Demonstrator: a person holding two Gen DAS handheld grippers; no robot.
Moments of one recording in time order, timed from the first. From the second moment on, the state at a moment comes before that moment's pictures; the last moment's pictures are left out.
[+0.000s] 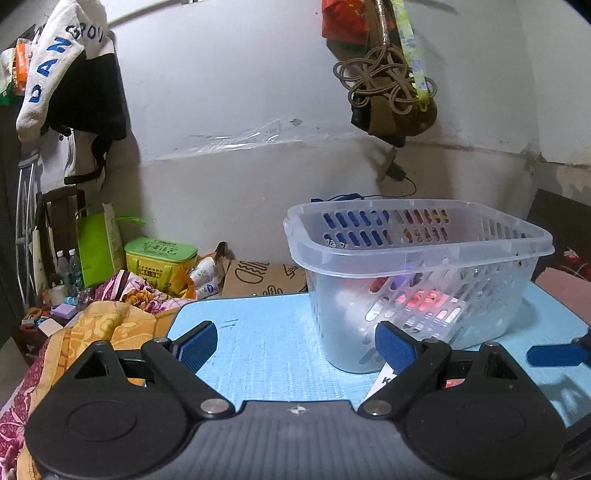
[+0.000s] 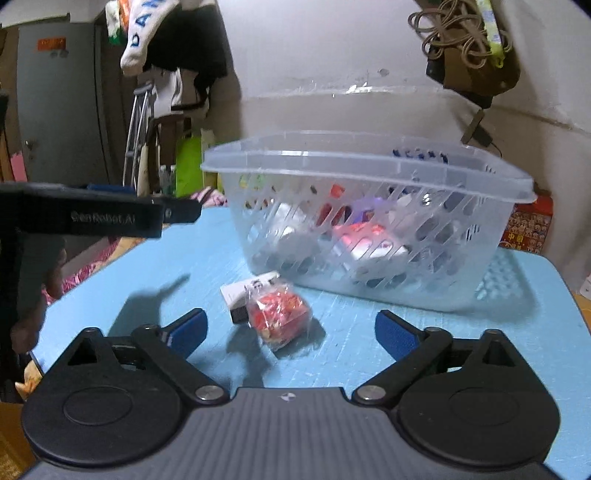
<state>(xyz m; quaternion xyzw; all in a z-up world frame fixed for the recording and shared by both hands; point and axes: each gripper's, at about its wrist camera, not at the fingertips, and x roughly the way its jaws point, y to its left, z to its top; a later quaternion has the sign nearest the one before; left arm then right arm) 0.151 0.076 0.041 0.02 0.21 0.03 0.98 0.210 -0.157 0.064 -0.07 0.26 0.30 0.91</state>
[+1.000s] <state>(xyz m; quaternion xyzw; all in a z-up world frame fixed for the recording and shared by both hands) 0.158 0.062 0.027 0.05 0.24 0.01 0.97 0.225 -0.127 0.047 -0.11 0.29 0.31 0.90</state>
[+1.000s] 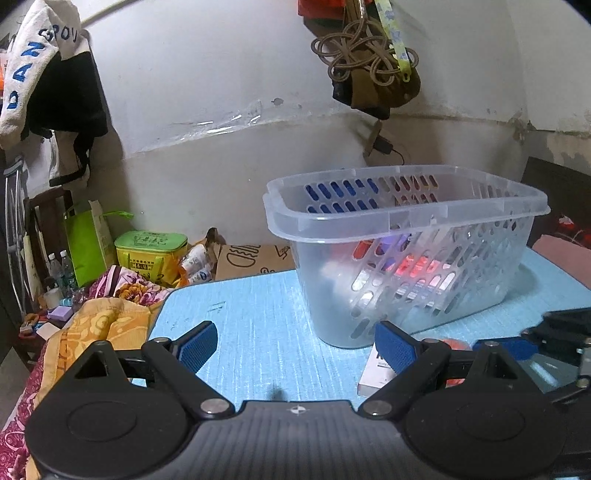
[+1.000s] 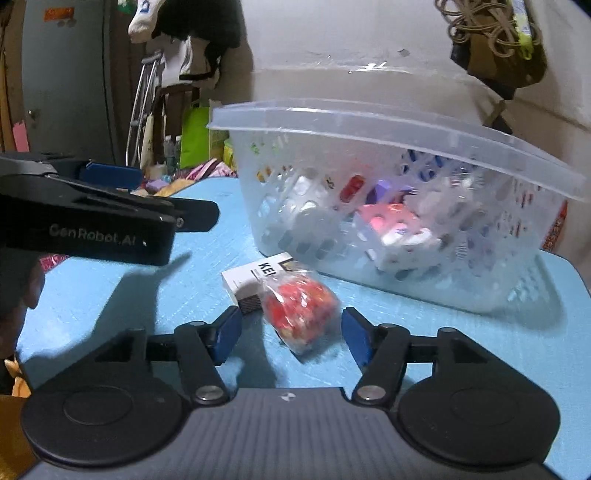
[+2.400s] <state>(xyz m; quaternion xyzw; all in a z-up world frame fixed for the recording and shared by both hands) 0.171 0.012 0.000 0.09 0.30 -0.07 0.95 0.216 -0.208 0.084 -0.04 0.27 0.27 0.93</state>
